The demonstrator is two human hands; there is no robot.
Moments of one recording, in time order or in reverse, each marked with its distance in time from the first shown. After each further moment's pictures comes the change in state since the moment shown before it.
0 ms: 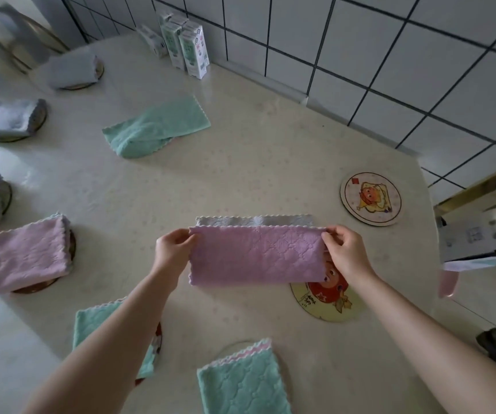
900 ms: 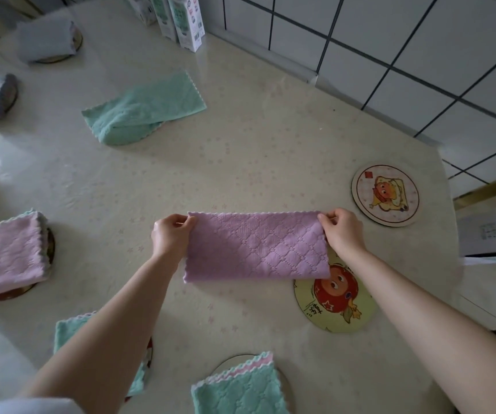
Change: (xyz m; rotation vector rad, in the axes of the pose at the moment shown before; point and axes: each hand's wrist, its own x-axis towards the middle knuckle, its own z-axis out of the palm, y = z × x) left_hand 0.050 0.006 0.024 0.271 0.125 0.002; right_hand 0.067 0.001 0.030 -0.343 0.076 0.060
